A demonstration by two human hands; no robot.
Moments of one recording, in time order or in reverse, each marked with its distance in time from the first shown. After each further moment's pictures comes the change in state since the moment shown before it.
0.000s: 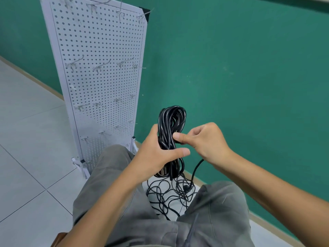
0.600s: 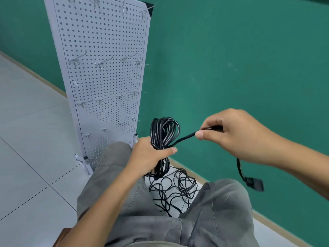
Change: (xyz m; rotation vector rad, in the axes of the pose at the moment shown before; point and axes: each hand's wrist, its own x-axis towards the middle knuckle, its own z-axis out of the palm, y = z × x) left_hand 0.009 -0.049 -0.015 0.137 0.079 -0.184; right_hand -0.026 -0.034 -0.062 -0.486 -0.225 -0.384
